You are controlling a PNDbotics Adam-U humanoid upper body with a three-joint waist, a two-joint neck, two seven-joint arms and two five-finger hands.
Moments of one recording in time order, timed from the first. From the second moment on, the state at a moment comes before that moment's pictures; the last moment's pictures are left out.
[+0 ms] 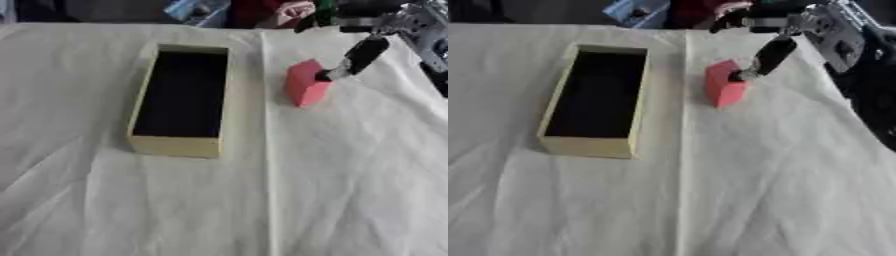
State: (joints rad) left arm -0.30 0.33 0.21 -1.98 0.01 -0.32 0.48; right arm -1.25 -0.62 0.43 -0.76 0.55 -0.58 0.58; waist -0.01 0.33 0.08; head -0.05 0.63
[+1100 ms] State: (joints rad) left arm -0.30 0.33 0.21 -1.98 0.01 -0.32 0.47; right arm -1.25 -0.53 0.38 -0.58 0.70 -0.58 0.58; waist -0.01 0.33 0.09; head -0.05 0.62
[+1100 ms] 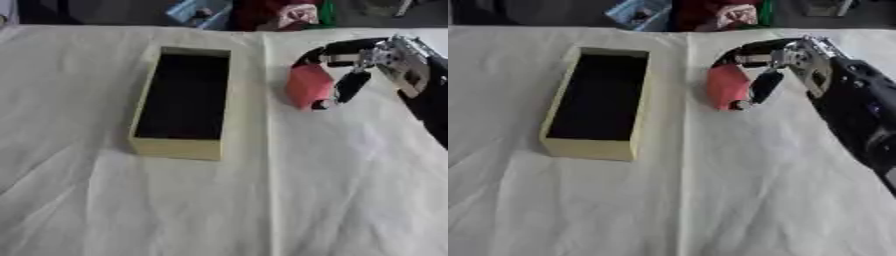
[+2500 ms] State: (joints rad) left arm -0.30 0.32 0.21 -1.98 0.01 -0.32 0.47; right arm -1.34 -0.55 0.29 -0.91 0.41 -0.48 0.67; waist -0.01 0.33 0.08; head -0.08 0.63
